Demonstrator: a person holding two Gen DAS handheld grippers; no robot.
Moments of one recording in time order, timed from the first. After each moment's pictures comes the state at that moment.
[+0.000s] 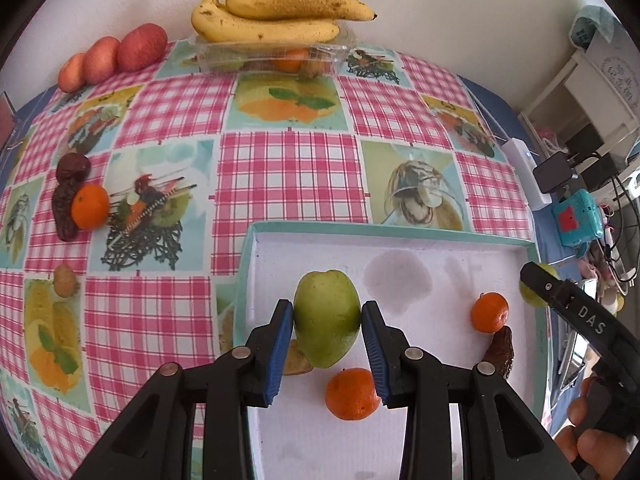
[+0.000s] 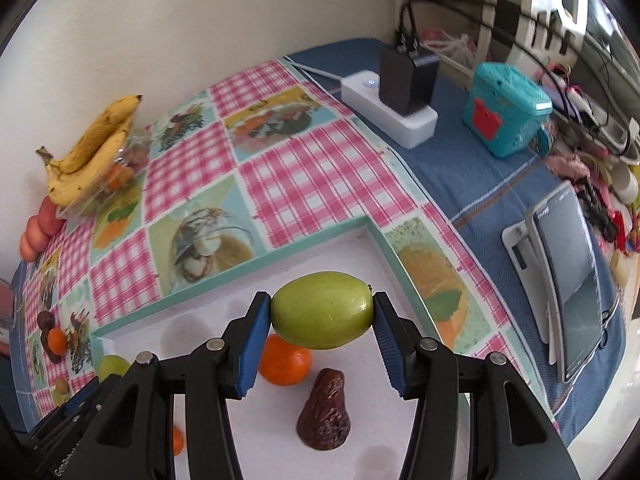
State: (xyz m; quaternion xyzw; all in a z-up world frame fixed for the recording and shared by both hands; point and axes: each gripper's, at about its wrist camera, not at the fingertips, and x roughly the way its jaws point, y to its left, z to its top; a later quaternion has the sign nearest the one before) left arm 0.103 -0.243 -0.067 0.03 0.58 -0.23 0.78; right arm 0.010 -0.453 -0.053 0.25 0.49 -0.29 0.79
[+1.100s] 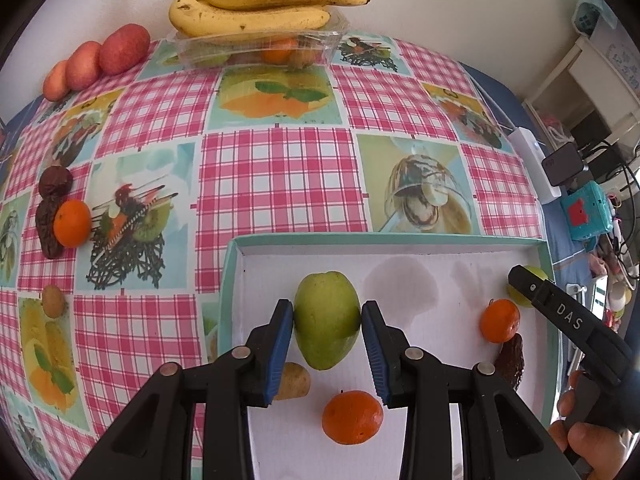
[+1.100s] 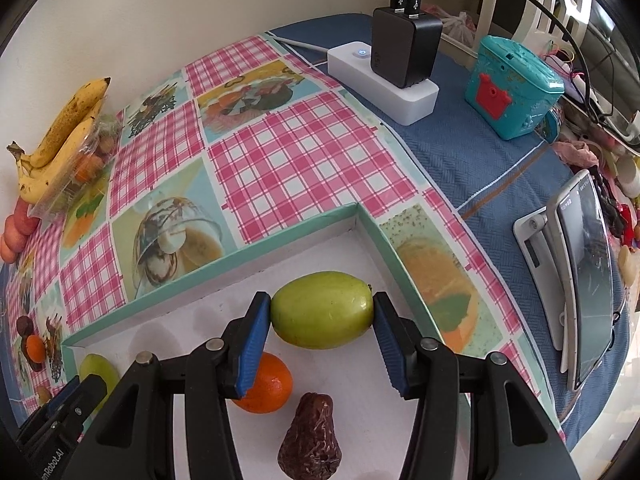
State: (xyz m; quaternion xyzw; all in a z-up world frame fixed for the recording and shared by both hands) left arm 0.114 -0.257 -0.079 0.05 0.59 -0.23 0.77; right arm 0.023 -0.466 -0.081 0.25 0.51 -0.30 0.76
